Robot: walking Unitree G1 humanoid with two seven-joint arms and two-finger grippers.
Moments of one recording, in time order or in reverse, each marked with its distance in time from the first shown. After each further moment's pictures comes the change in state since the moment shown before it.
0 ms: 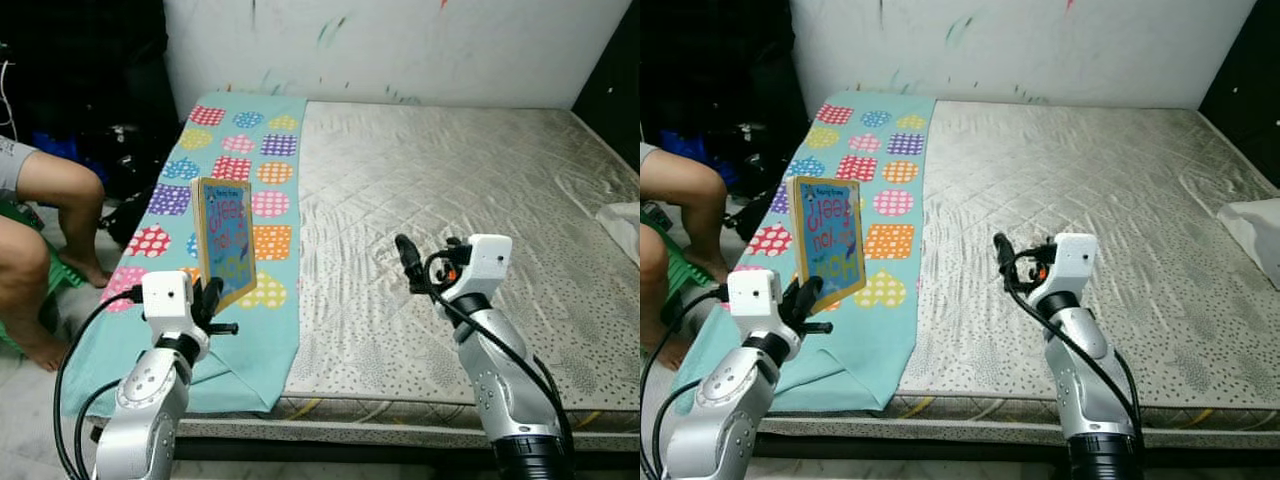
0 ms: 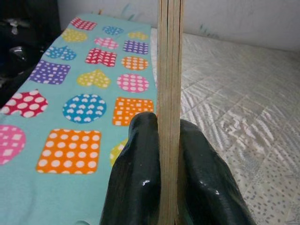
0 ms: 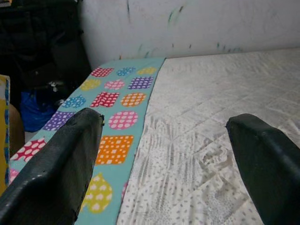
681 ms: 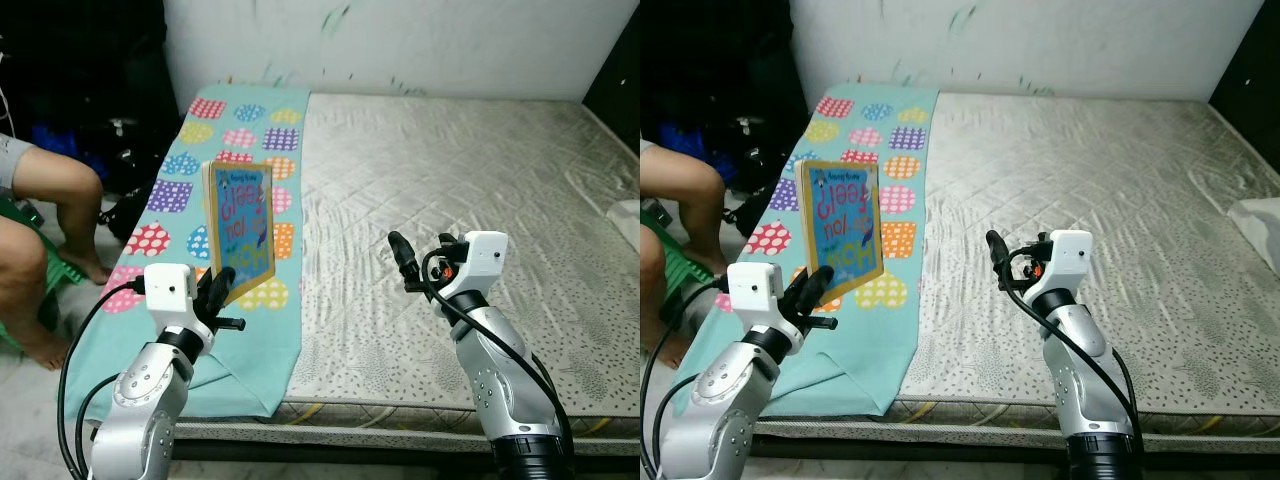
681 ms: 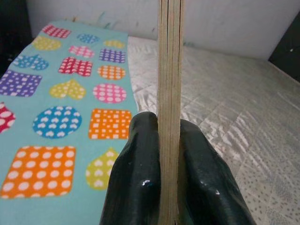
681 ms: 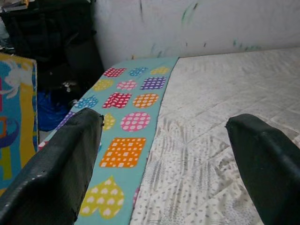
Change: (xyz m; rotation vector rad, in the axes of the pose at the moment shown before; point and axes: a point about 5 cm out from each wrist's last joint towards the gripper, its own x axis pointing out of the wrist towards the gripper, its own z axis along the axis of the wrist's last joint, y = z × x) left arm -0.002 -0.009 0.009 -0.033 -0.043 -0.112; right arm 0.001 0.007 0.005 0.017 -0.014 0.054
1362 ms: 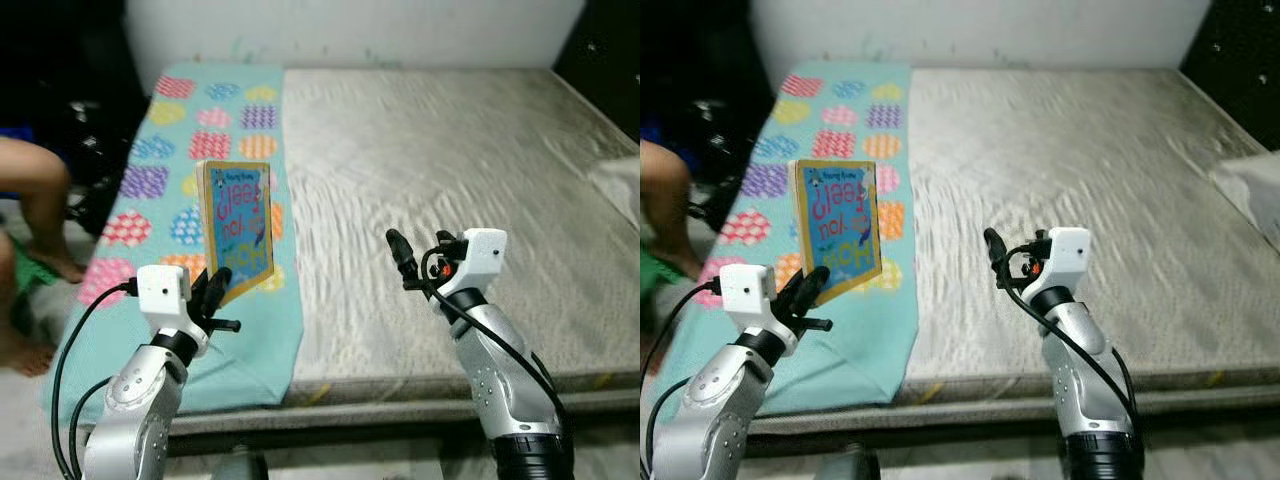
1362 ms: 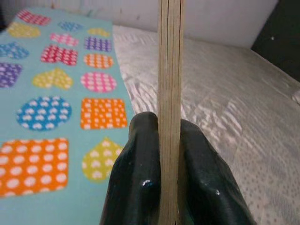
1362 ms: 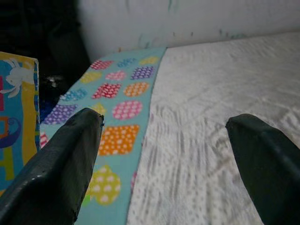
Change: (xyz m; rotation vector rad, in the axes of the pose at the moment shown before) left arm -0.004 0.003 0.006 -0.006 -0.032 -0.029; right arm 0.001 0.003 0.005 0.004 -0.012 0.021
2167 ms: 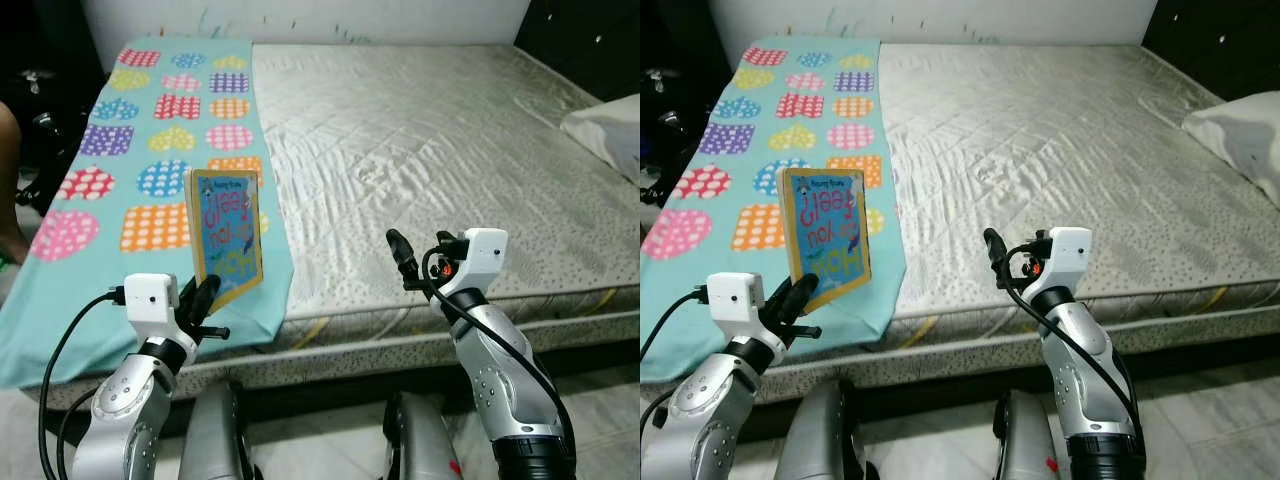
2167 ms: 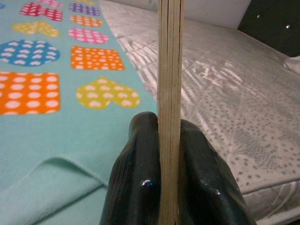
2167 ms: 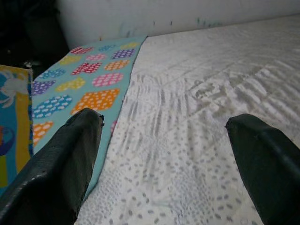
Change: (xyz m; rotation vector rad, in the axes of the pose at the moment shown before) left arm -0.009 0.010 -0.005 0.004 0.020 0.027; right arm -0.001 0.002 0.001 0.008 0.004 0.008
